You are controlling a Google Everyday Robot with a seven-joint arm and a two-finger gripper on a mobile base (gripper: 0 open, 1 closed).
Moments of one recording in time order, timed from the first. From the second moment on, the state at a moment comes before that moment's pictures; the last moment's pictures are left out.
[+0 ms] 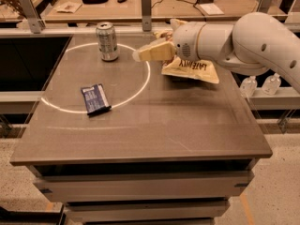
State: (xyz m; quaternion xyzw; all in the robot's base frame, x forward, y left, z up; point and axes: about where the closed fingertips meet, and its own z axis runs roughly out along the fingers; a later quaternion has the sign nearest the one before) arm 0.660 -0.018 0.960 -0.39 0.67 0.25 0.58
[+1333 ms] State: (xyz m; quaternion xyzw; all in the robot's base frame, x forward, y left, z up) arm 0.723 0.083 0.941 -0.41 0.67 0.26 0.56
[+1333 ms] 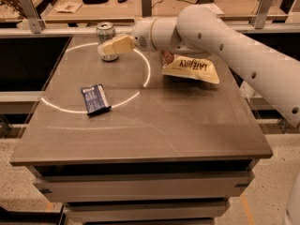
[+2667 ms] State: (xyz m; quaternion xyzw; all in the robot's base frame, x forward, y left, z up) arm 0.776 0.133 0.917 -0.42 0.70 0.23 0.53
